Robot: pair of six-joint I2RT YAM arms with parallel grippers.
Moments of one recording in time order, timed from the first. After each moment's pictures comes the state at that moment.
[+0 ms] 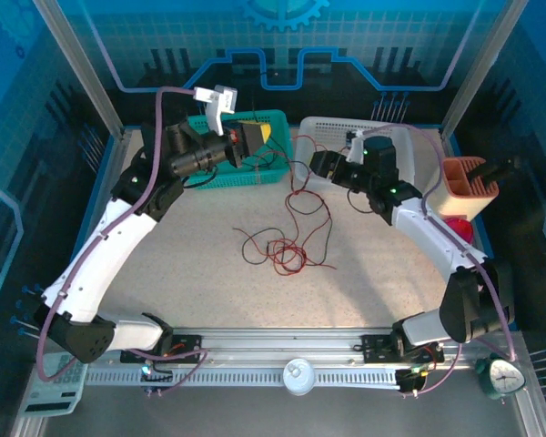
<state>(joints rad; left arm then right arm) -0.46 1.32 1.57 -0.32 0.47 -0.46 0.29 1.42 1.09 -0.08 -0.39 0.70</state>
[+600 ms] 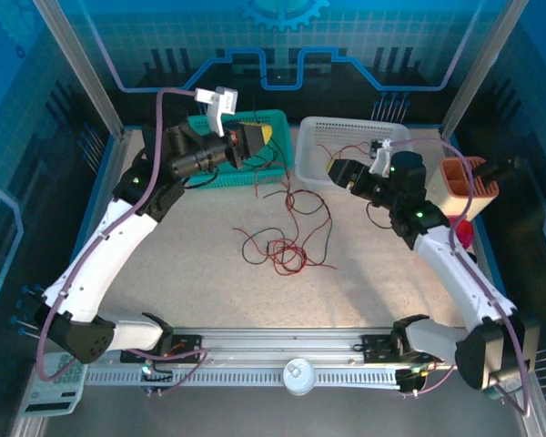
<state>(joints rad) -0.46 1.31 1.54 -0.30 0.50 -0.48 0.25 1.13 0.97 -0.14 -0.43 0.70</state>
